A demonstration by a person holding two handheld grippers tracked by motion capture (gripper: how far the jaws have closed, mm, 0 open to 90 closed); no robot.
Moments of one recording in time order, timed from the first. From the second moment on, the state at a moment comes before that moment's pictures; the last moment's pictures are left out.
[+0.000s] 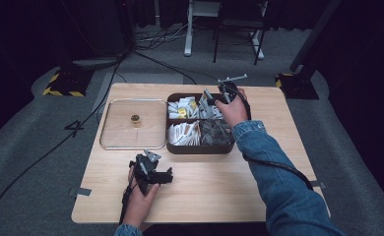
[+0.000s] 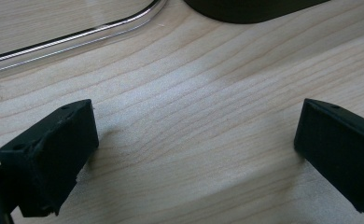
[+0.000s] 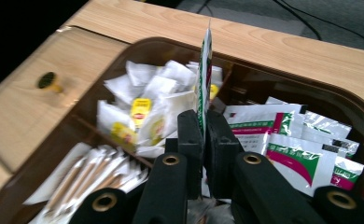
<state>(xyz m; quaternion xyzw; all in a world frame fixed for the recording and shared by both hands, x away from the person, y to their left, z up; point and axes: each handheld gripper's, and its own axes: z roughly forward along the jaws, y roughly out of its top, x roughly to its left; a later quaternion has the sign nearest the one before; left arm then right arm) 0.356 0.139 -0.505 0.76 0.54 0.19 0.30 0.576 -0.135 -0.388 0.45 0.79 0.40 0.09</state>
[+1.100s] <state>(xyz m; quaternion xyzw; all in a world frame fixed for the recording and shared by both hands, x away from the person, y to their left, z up) 0.356 0.138 -0.505 0.76 0.54 0.19 0.30 0.444 -0.187 -0.337 0.35 0.82 0.45 0.03</state>
